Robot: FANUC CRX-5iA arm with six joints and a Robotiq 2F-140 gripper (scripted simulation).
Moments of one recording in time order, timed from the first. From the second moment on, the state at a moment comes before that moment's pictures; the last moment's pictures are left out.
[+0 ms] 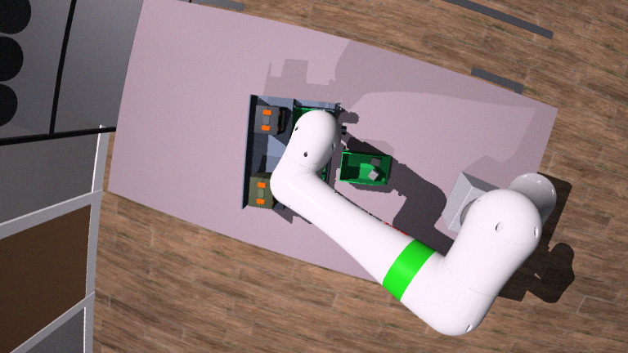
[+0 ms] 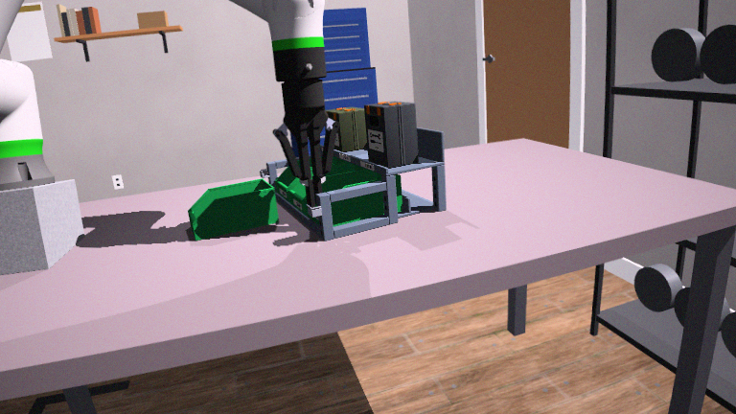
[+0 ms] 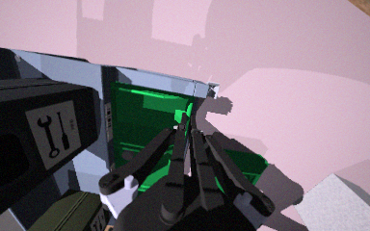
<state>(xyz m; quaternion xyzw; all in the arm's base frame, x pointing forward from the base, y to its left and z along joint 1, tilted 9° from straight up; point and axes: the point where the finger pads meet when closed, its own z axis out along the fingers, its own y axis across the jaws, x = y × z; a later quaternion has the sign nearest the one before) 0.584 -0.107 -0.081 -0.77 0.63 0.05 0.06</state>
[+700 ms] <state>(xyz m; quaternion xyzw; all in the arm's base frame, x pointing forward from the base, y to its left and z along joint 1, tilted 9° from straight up) 0.584 -0.110 -0.065 -0.77 0.63 0.05 0.06</state>
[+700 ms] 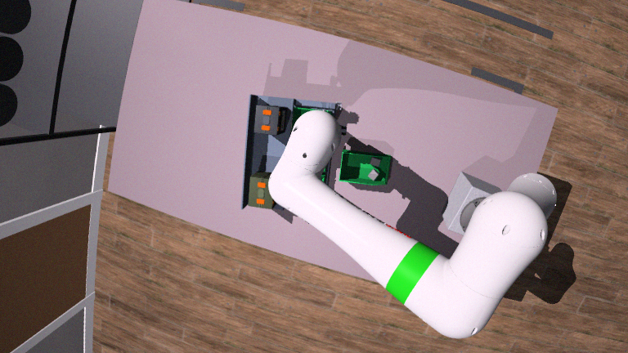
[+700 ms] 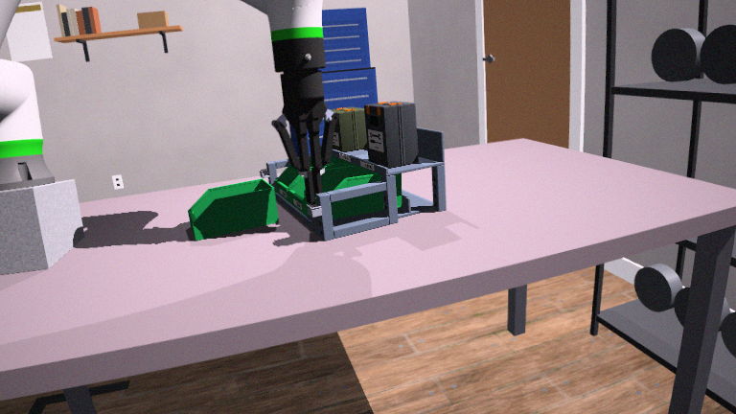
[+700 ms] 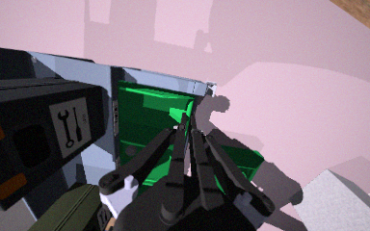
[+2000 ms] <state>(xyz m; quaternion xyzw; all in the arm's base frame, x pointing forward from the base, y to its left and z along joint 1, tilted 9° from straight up) 0.572 -0.112 -0.065 -0.77 0.63 0.05 0.06</state>
